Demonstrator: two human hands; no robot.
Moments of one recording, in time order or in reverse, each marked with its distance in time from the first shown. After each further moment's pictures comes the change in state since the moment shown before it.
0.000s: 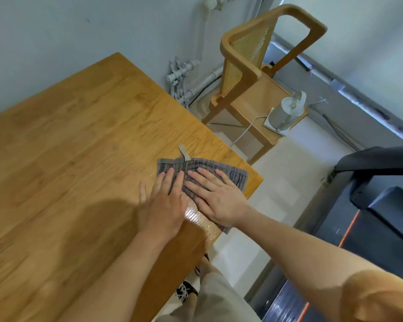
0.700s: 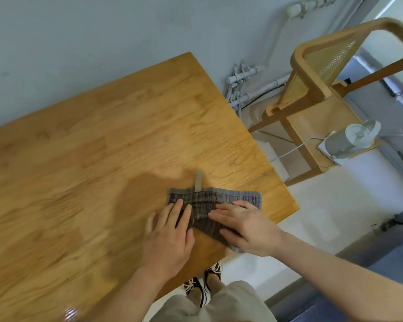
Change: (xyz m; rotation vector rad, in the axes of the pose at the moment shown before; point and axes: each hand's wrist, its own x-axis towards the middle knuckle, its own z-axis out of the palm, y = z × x) left_hand -0.083 -0.014 0.006 0.010 0.028 -0.178; right_hand -0.006 0.003 -0.035 0.264 -0.178 -0.434
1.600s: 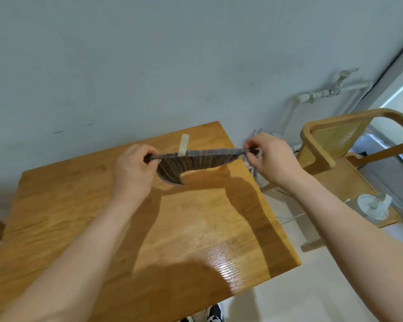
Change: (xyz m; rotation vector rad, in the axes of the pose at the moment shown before) left_hand 0.062 -0.049 -0.219 -0.414 0.805 -0.238; right_hand 0.092 -0.008 -0.233 -0.067 0.560 0.151
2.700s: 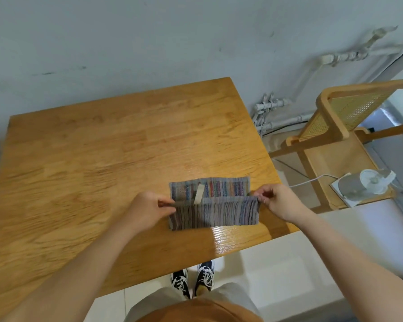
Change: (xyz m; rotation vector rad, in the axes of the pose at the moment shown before) left_hand -0.138 -0.066 0.033 -0.031 -0.857 -0.395; right_hand -0.137 0.048 0.094 0.222 -0.570 0.444
